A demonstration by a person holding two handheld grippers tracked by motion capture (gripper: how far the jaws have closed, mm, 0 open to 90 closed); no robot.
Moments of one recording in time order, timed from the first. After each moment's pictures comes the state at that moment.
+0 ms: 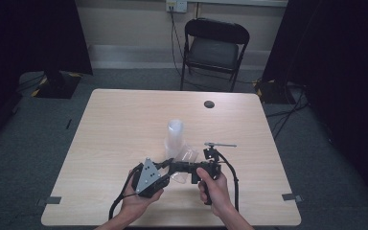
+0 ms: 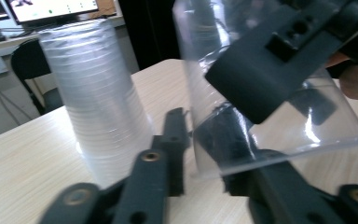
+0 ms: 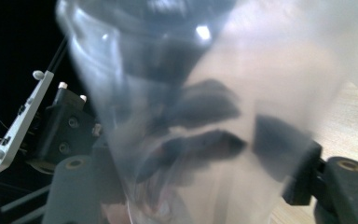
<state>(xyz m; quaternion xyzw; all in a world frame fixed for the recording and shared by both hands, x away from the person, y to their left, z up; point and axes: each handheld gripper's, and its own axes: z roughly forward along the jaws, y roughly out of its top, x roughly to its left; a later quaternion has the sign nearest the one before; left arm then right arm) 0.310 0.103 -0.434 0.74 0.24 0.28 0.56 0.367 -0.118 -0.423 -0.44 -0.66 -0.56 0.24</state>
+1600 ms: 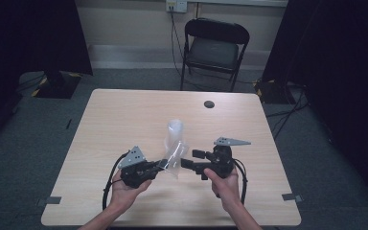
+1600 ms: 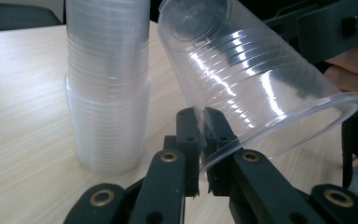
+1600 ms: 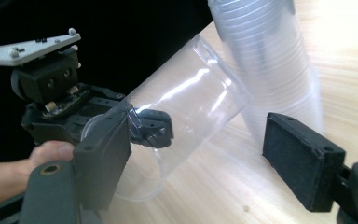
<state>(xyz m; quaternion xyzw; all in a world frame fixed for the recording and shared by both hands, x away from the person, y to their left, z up) 0.337 0.139 -0.430 0.75 0.31 0.10 0.57 0.362 -0.142 -0.399 -0.38 -0.73 -0.57 0.03</state>
